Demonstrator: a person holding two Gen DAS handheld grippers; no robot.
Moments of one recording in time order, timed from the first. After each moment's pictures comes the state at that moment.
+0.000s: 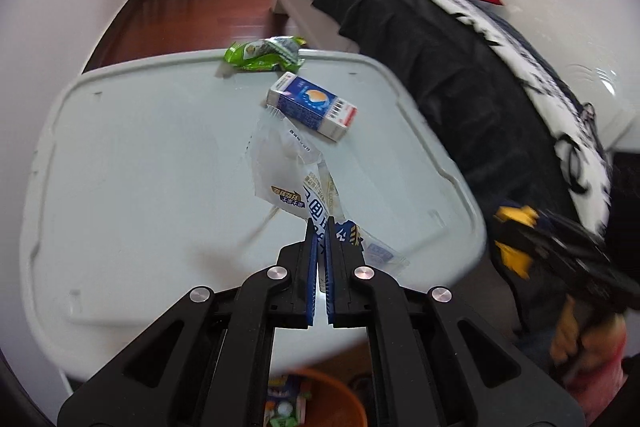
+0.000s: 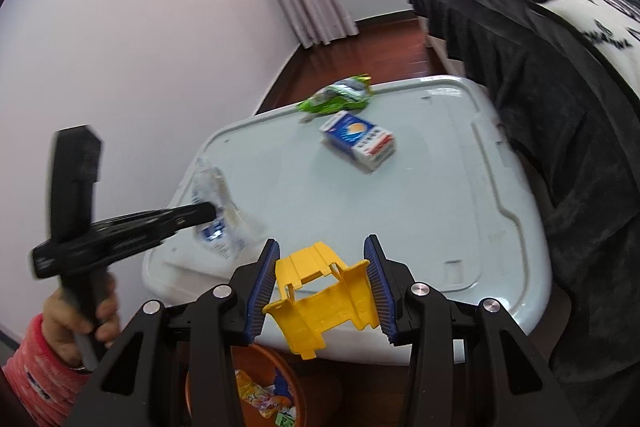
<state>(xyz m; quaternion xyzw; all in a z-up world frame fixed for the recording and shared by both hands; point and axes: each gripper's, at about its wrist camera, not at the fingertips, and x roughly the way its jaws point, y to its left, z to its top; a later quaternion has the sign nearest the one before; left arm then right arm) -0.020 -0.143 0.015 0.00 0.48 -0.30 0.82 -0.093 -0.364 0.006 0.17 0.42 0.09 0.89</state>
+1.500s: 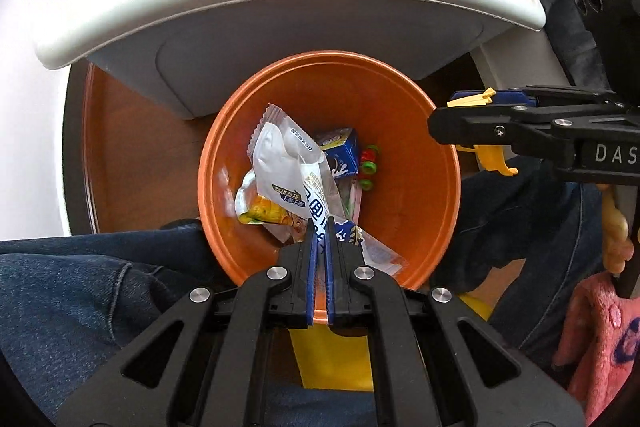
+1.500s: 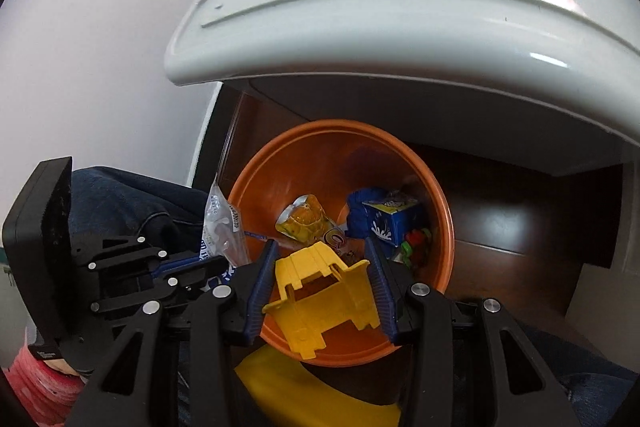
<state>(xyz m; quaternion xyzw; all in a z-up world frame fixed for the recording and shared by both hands) -0.186 -0.040 -0.123 0.07 0.66 -0.22 0.72 -0.150 -0.191 -0.135 0.15 0.65 0.18 0.73</state>
